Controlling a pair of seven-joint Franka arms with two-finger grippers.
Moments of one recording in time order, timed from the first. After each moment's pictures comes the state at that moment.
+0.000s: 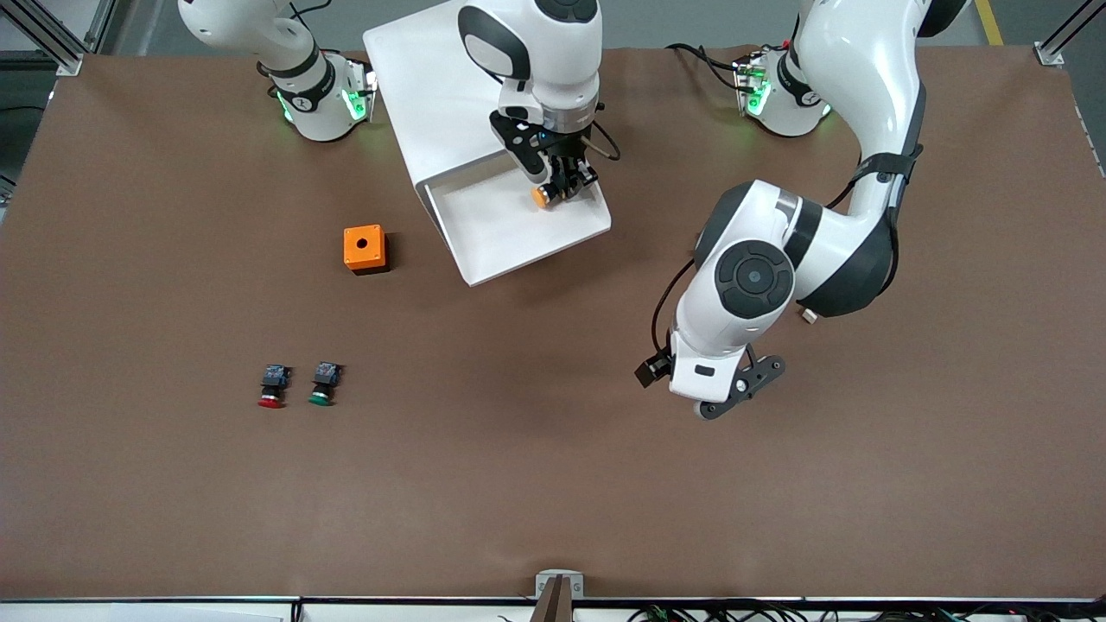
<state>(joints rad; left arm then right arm) -0.48 0.66 -0.02 -1.17 -0.02 1.80 -1.04 0.99 0.31 0.02 -1.69 -0.03 2.01 2.01</state>
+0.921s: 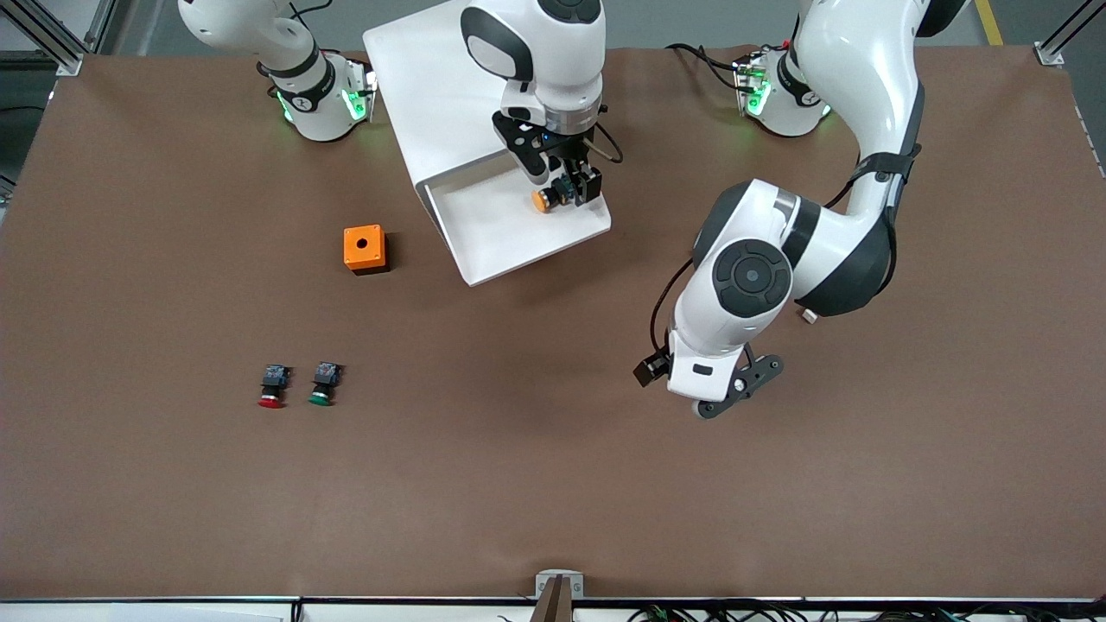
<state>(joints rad) -0.48 0.66 -0.02 -1.17 -0.02 1.80 -1.04 0.99 0.32 0.01 -1.67 -0.03 2.01 2.03</state>
